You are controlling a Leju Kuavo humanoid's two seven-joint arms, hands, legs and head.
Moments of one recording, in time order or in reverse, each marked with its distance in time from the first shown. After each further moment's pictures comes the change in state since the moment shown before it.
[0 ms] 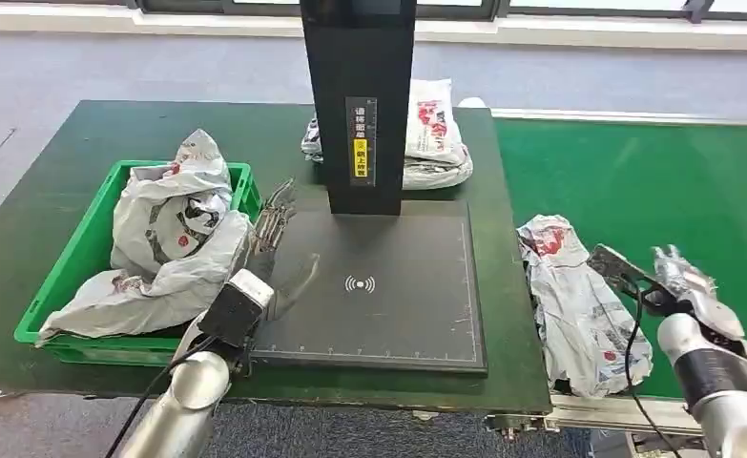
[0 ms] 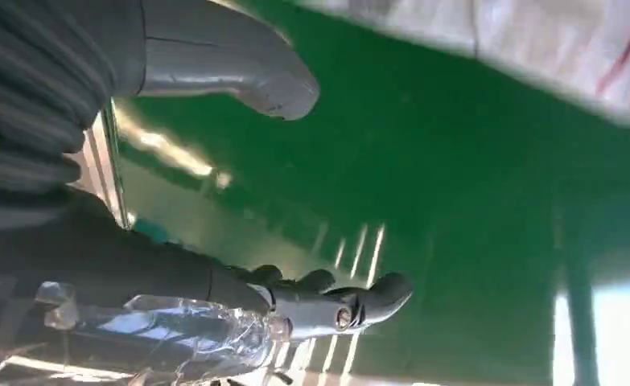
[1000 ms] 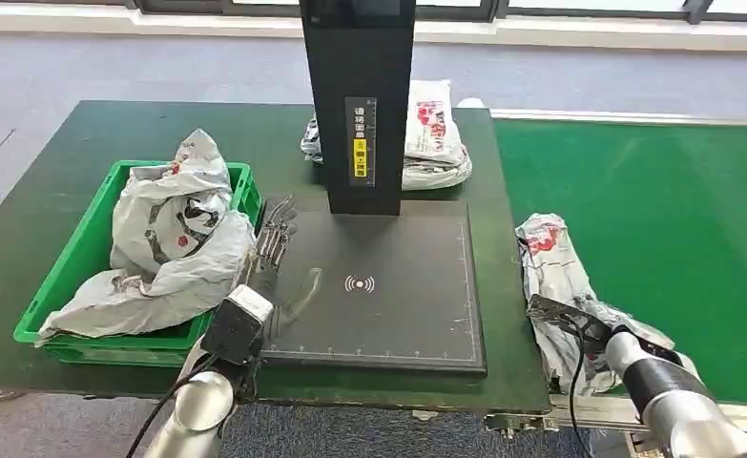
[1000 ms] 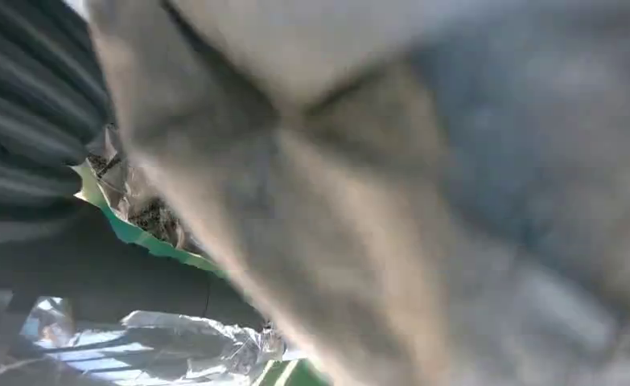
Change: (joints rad) left arm 0.096 -0.072 0.048 -0.036 -0.053 -0.041 -0.007; right arm -0.025 0.133 0.154 0.209 -0.045 0.196 -0.109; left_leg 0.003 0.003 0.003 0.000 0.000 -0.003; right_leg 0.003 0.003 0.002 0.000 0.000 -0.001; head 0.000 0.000
